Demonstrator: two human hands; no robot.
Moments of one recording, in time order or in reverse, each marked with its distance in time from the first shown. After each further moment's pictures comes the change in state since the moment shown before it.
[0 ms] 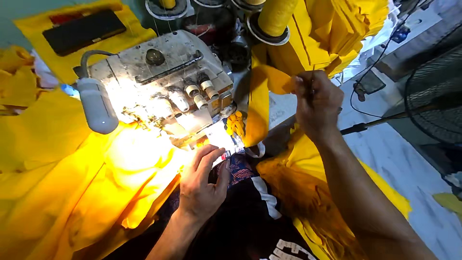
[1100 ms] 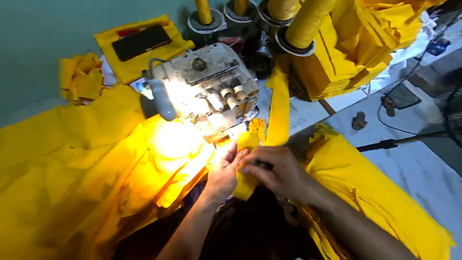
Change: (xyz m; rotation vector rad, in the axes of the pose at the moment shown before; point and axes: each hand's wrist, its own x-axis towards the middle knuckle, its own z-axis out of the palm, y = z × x) left_hand 0.014 0.003 -0.009 -0.950 -0.121 -0.623; right_hand -0.063 -0.113 0.040 0.706 -0.553 -0.029
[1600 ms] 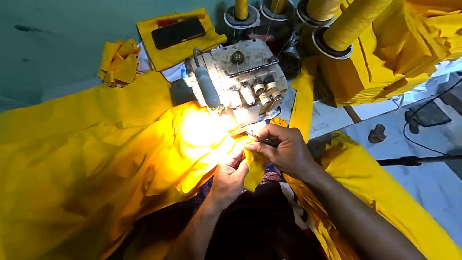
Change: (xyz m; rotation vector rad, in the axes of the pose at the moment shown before) left_hand -0.032 -0.006 -0.028 -0.003 0.069 0.173; right_hand 0.042 0.012 0.022 -0.036 0.105 0.128
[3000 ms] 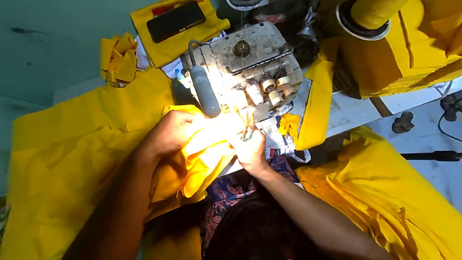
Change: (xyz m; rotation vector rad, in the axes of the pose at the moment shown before) left_hand 0.101 0.095 -0.129 1.135 -0.111 -0.438; right_hand 0.028 0.031 0.133 0.430 0.436 0.442
